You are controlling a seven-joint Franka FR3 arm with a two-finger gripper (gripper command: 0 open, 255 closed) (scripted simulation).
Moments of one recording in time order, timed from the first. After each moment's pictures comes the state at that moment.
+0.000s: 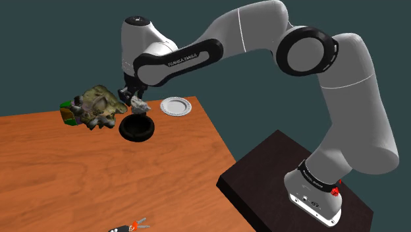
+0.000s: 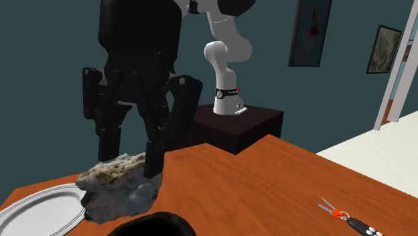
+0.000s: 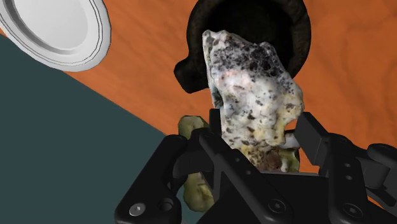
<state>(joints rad) 0.38 0.77 0.22 -1.31 -0.32 2.28 0.34</state>
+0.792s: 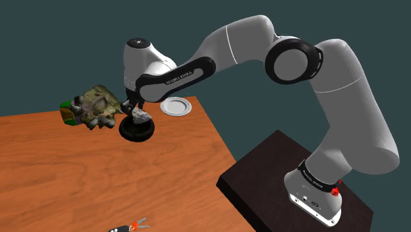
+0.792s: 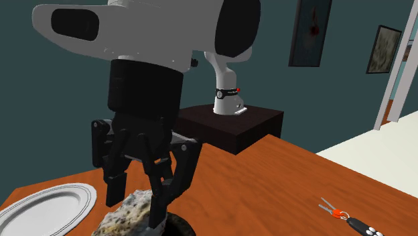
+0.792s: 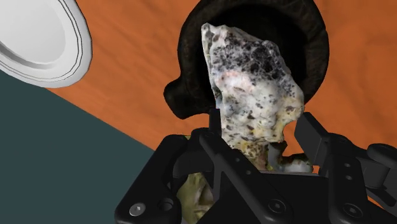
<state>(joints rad) 0.40 0.86 0.20 -1.31 -0.35 2.37 0.36</state>
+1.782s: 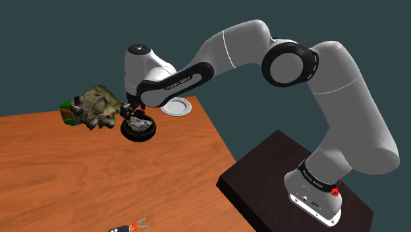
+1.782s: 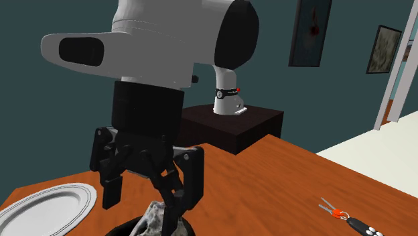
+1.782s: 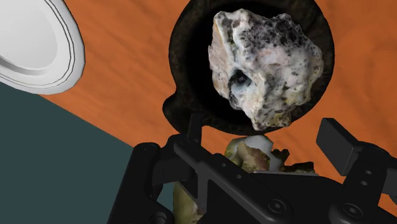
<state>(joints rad) 0.40 0.89 0.19 -1.31 -0.35 2.40 0.37</state>
